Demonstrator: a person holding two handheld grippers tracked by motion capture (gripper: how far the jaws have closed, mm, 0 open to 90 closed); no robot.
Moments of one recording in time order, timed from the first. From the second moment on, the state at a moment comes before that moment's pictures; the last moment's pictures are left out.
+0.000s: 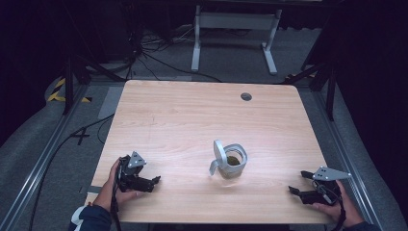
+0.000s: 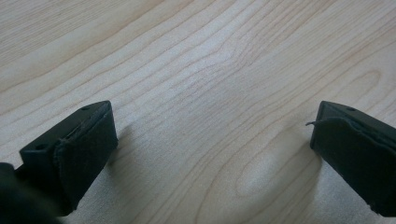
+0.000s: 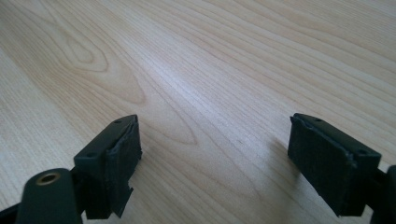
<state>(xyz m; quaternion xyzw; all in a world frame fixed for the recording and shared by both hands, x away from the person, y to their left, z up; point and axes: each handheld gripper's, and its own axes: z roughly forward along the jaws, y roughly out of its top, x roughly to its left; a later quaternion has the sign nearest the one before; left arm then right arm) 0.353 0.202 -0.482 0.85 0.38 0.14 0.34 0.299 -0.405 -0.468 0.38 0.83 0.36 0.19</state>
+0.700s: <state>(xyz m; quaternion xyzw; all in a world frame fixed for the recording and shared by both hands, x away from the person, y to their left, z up) 0.347 0.202 -0.478 0.85 0.36 0.14 0.35 0.298 -0.405 -0.468 0.38 0.83 0.36 0.19</state>
